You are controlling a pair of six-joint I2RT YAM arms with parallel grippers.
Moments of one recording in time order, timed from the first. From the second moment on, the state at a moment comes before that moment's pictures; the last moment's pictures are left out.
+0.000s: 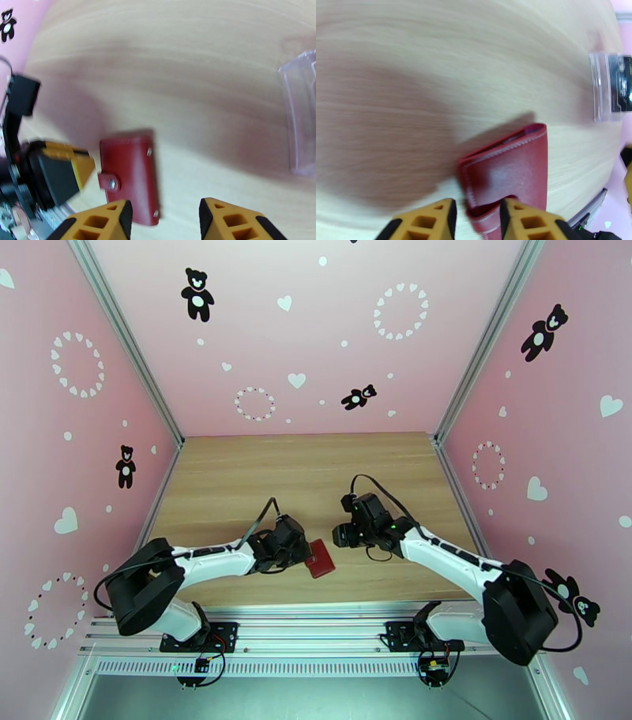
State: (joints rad) left arm -0.88 1.48 0.72 -0.22 -0.03 -1.13; right arm 0.65 1.27 0.74 -0.44 -0.21 0.43
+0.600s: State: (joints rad) left arm -0.72 1.59 0.90 -0.32 0.04 -0.92; right arm 0.94 1.33 0.65 -0.45 -0.23 0.52
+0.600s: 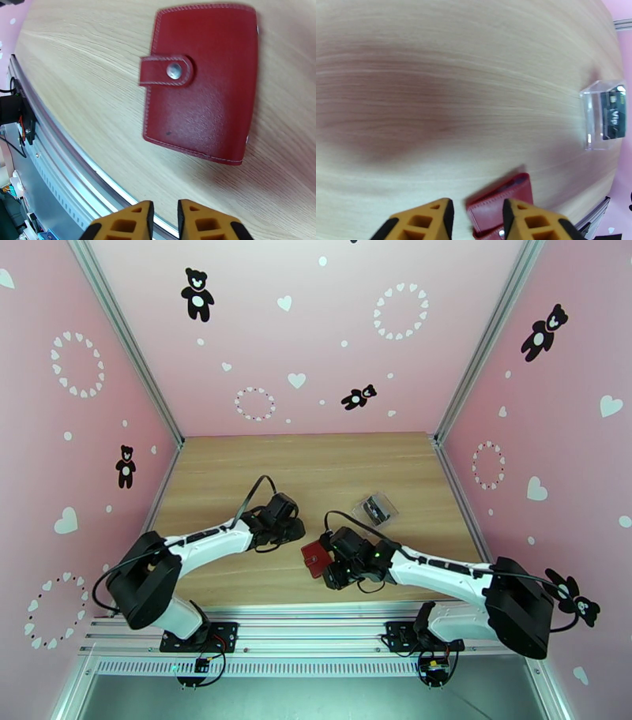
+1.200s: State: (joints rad) left arm -0.81 1.62 0.74 -0.13 0.06 -0.98; right arm 0.76 1.51 0.71 -0.41 -0.19 0.48
